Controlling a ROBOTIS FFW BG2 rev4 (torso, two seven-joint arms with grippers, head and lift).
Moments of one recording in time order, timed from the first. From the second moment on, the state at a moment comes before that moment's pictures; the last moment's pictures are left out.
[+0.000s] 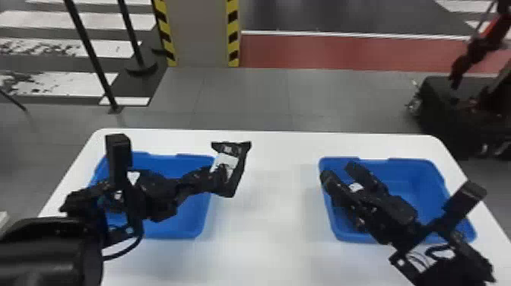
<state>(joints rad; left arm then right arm) 0.09 0.08 0.12 -1.91 0.06 0.64 -0.96 0.29 -0.07 -0.11 -1.84 -0.46 0.20 0.70</state>
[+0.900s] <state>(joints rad) -0.11 0.07 -0.15 -1.68 0.15 0.58 -0.97 0.11 -0.06 -0.03 -1.74 -0.49 0.31 0.79</state>
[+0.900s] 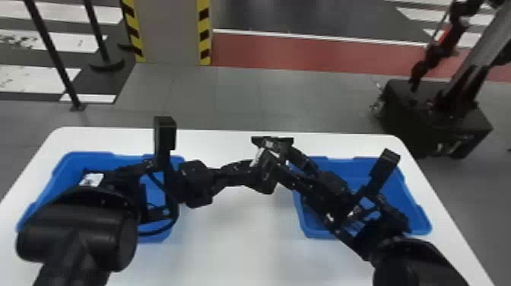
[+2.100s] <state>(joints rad) 0.05 0.05 0.02 -1.72 0.17 0.55 -0.92 0.10 -0.08 -0.16 -1.64 -0.52 0.21 0.75</state>
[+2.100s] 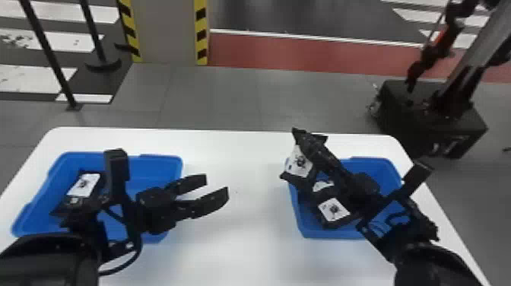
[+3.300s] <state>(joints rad) 0.21 0.05 0.43 -1.97 -0.18 0.64 -0.76 0.36 -0.10 -0.20 -1.95 -0.43 0.15 0.64</state>
